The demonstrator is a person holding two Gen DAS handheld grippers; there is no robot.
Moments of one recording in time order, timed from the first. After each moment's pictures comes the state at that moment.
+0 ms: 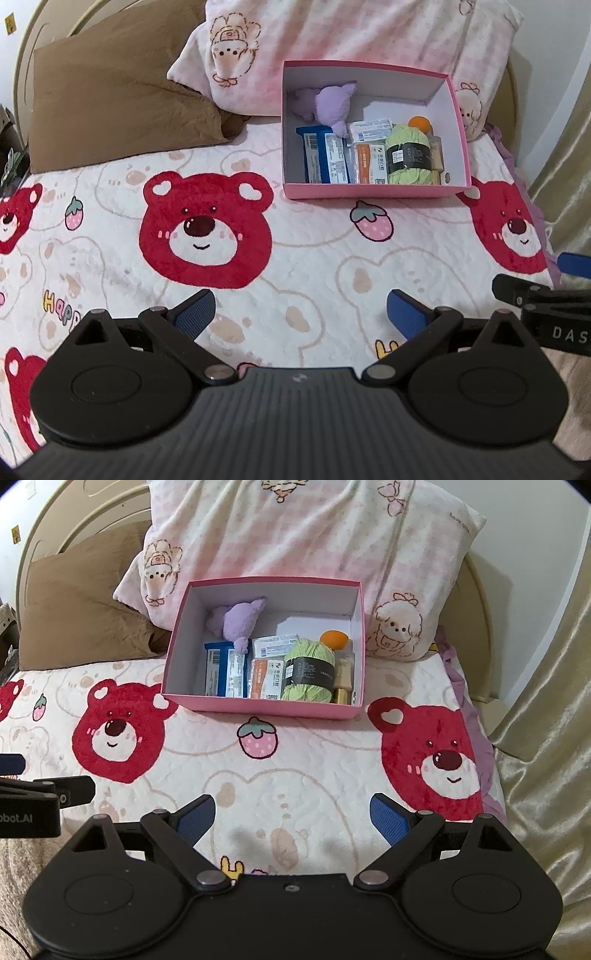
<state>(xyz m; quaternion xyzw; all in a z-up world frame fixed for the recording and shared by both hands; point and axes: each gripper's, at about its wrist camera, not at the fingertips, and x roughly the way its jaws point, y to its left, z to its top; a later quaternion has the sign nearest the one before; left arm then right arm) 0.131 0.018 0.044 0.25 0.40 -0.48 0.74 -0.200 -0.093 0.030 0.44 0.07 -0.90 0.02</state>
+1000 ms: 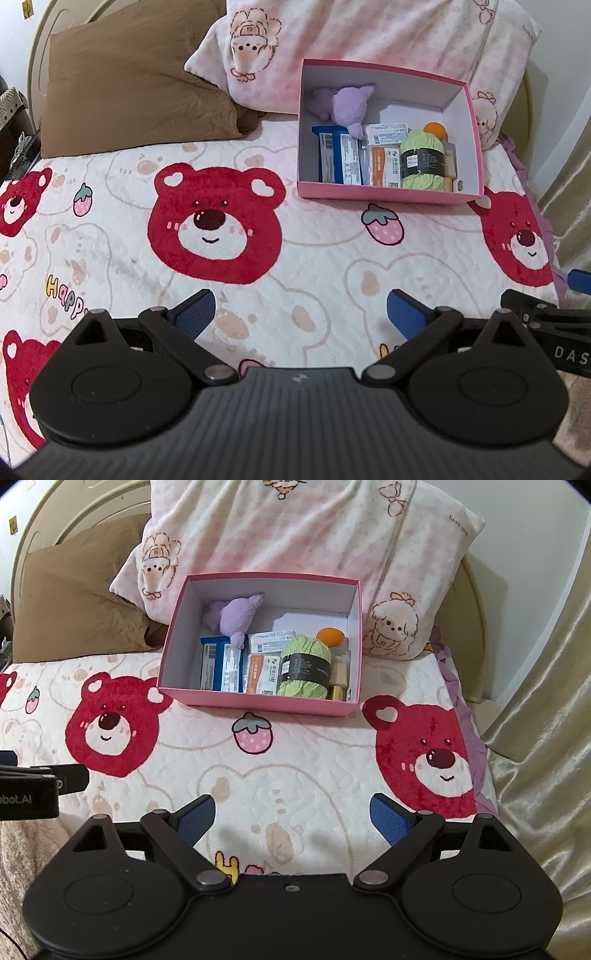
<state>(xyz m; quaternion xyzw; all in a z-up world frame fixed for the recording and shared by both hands) 0.133 0.023 0.042 0.25 0.40 -0.48 0.74 -0.199 -0.097 0.030 0.44 0.09 -0.89 0.01</state>
